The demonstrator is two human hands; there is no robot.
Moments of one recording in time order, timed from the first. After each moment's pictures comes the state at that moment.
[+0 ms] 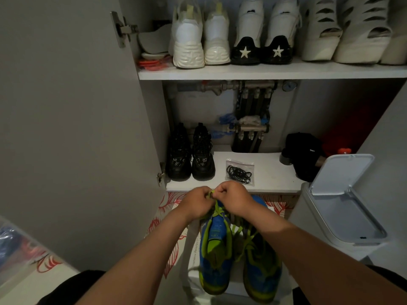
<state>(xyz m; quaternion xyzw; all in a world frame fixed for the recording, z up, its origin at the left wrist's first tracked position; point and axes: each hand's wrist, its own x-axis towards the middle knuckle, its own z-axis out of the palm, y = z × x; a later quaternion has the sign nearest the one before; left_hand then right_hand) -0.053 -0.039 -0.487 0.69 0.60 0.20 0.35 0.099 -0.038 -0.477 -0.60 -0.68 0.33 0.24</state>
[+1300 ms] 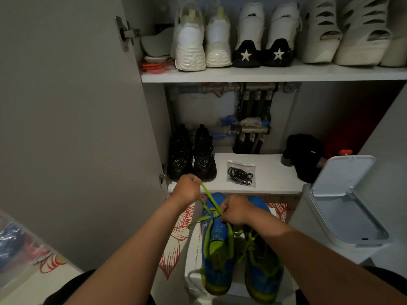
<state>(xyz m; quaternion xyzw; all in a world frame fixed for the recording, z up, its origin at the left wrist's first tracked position) -0.069 -0.020 -0.461 0.55 0.67 0.31 0.40 0.106 -0.046 -0.485 -0.63 -0.71 0.33 0.02</state>
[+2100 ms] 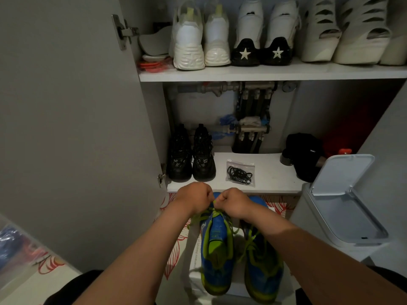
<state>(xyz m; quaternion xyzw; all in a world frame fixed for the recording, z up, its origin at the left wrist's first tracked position) -0.058 -0.035 -0.458 0.78 0.61 0.06 0.16 0.102 -0.045 -0.477 -0.62 -0.65 0.40 0.17</state>
